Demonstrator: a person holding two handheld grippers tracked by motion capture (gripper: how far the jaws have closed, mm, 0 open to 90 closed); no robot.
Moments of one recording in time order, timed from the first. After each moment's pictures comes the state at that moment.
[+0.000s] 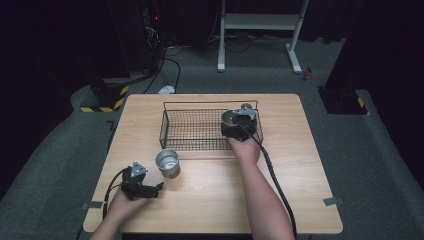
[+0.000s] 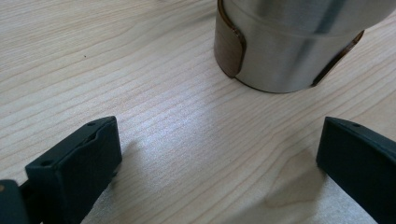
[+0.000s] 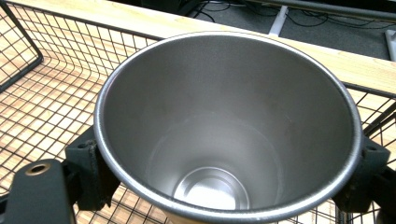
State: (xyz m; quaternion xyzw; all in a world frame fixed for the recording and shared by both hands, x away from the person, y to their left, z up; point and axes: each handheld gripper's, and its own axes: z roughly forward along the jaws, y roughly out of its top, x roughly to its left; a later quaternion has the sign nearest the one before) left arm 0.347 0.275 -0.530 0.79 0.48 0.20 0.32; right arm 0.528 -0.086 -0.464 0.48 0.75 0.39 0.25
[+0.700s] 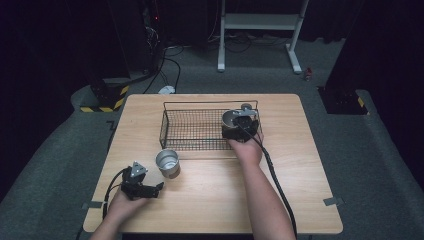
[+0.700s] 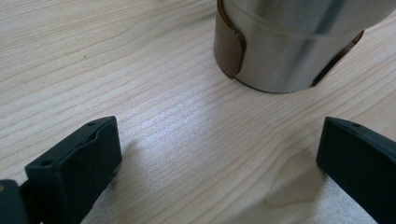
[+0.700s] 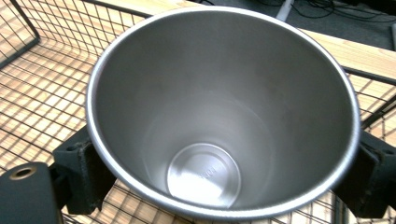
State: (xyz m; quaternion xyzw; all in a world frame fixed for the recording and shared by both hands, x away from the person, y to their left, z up) left arm 0.347 0.275 -0.530 0.79 0.48 0.20 0.32; right arm 0.527 -0.090 -0.467 0.47 0.77 0.37 0.24
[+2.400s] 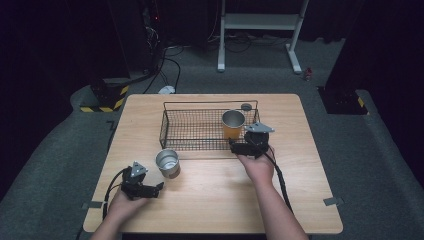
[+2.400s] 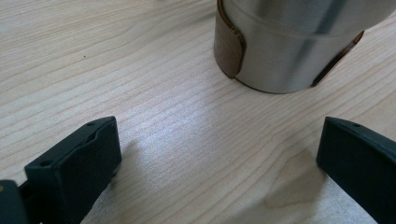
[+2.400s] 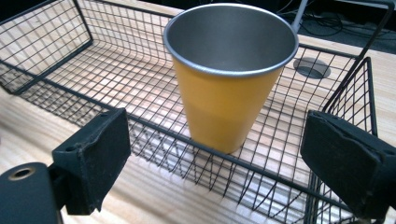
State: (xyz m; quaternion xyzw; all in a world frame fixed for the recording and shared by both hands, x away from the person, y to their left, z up) left arm 0.347 0.274 -0.530 0.79 0.48 0.20 0.33; right arm 0.458 -0.122 -0.453 0.45 0.75 0.42 0.23
